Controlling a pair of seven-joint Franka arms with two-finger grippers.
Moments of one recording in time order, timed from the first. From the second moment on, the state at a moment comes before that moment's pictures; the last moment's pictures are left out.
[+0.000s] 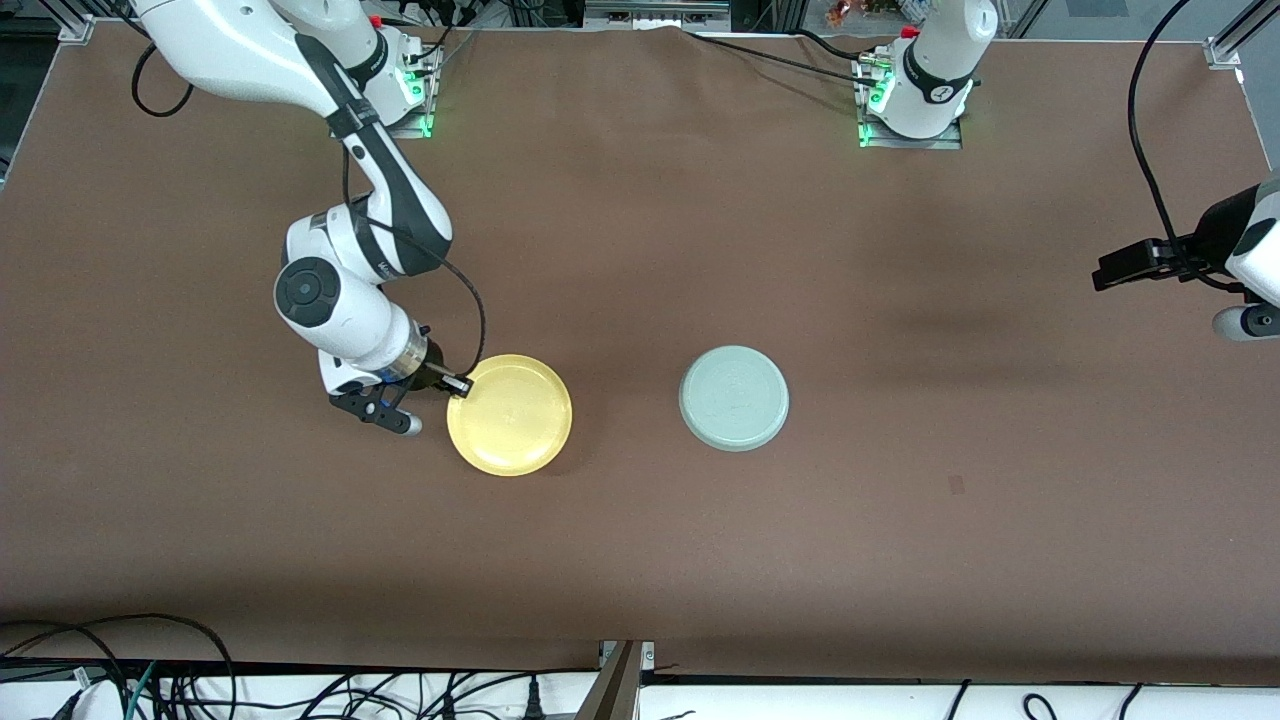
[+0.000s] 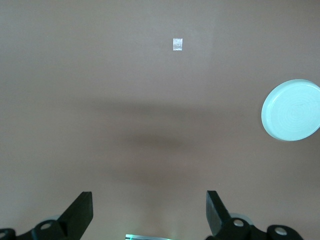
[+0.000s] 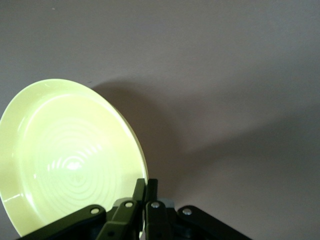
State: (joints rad) left arm 0.07 0.18 -0.04 -1.42 0.00 1.42 -0.09; right arm 0.21 0.49 0.18 -1.81 0.03 2.38 0.76
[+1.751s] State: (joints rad) left arm 0.08 0.18 -0.04 -1.42 0.00 1.43 -0.09; right arm 0.67 0.74 0.15 -1.57 0.13 2.56 1.31
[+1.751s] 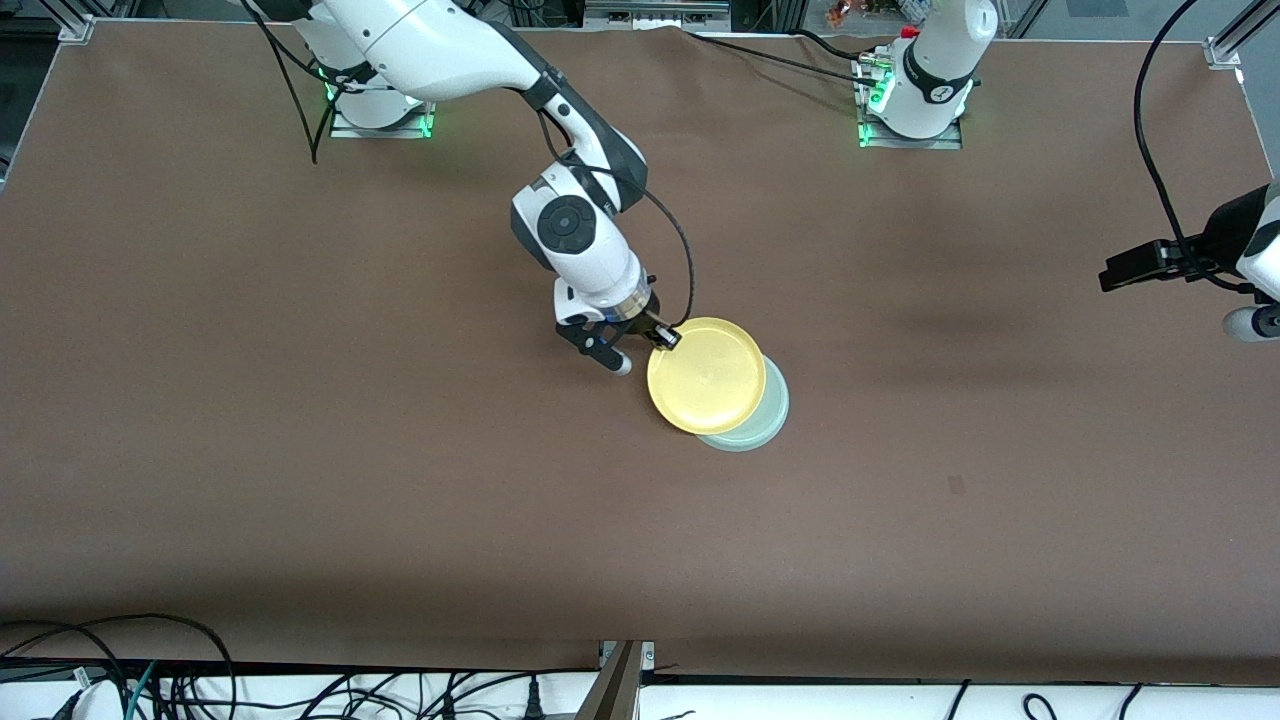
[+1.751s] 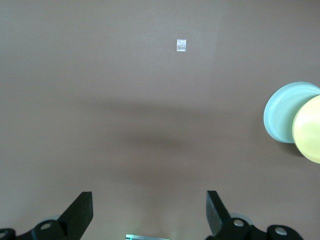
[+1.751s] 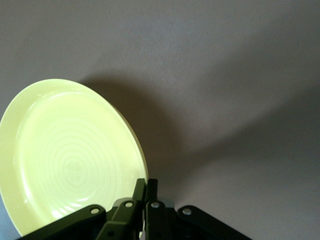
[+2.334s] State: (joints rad) left arm 0.09 0.18 -0.04 -1.42 -0.01 1.43 -0.09; right arm 0.74 0.80 0.10 -1.52 0.13 2.62 1.36
